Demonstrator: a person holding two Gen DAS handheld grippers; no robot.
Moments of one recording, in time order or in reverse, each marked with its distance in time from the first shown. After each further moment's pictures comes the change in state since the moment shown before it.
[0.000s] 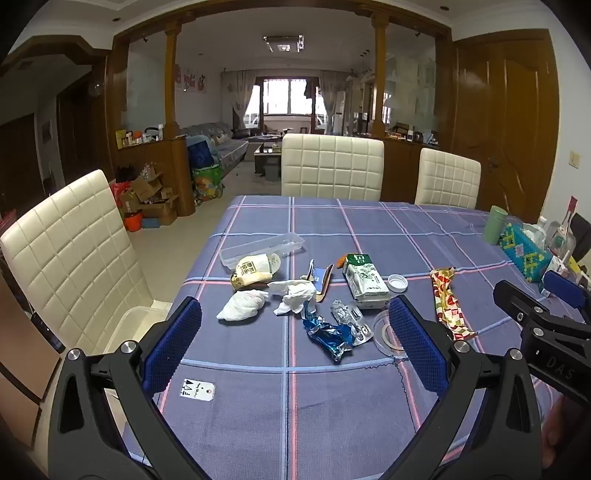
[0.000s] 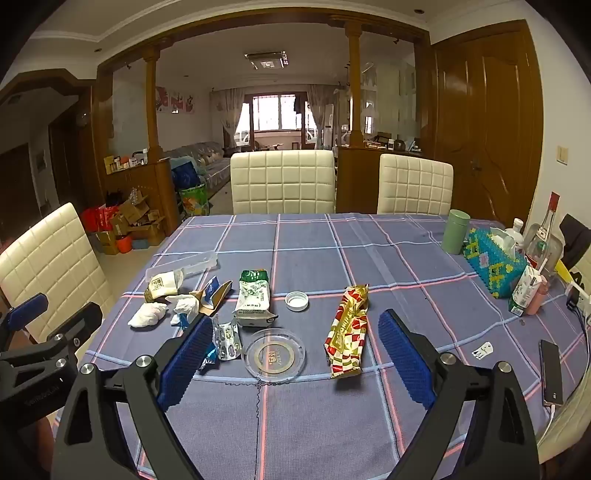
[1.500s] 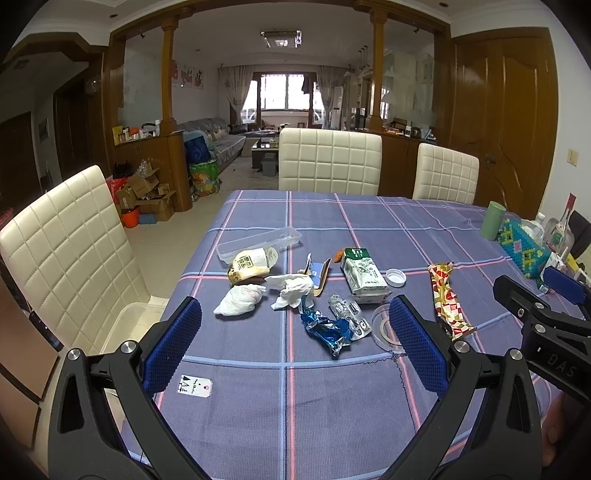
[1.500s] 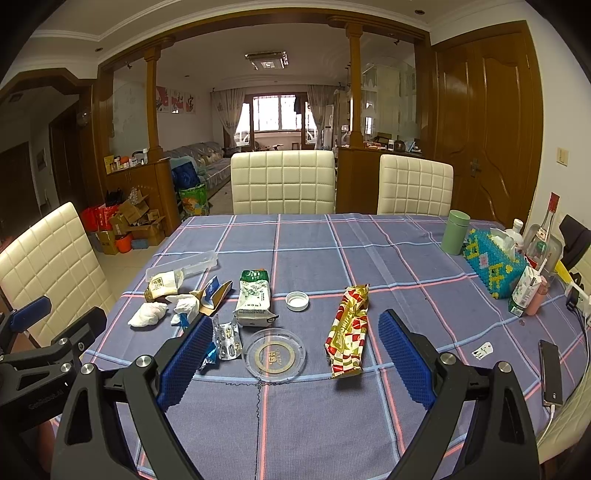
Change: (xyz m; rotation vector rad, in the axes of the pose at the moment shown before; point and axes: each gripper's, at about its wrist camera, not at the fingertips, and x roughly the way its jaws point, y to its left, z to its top) left arm 0.002 -0.002 -0.002 -0.004 0.025 -0.012; right arm 0.002 0.002 -0.002 -0.005 0.004 0.000
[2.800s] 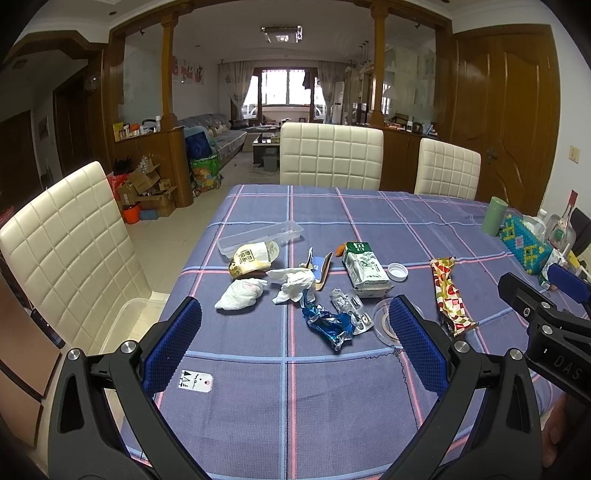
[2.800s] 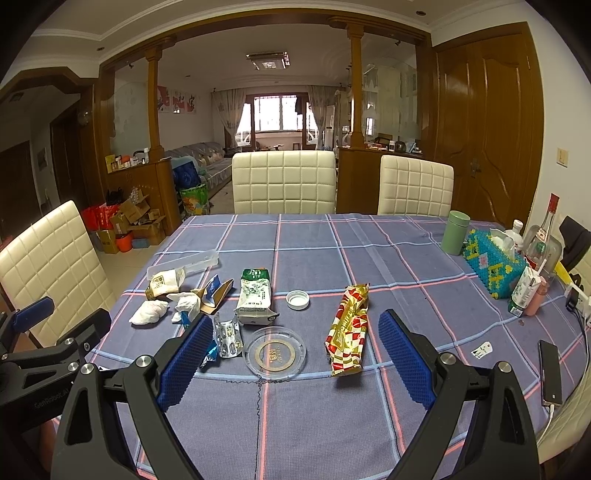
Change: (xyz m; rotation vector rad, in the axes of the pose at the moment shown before) left arm 0.006 0.003 -0.004 -0.002 0.020 0.001; right arm -0.004 -0.003 -0.001 -0.002 -0.002 0.002
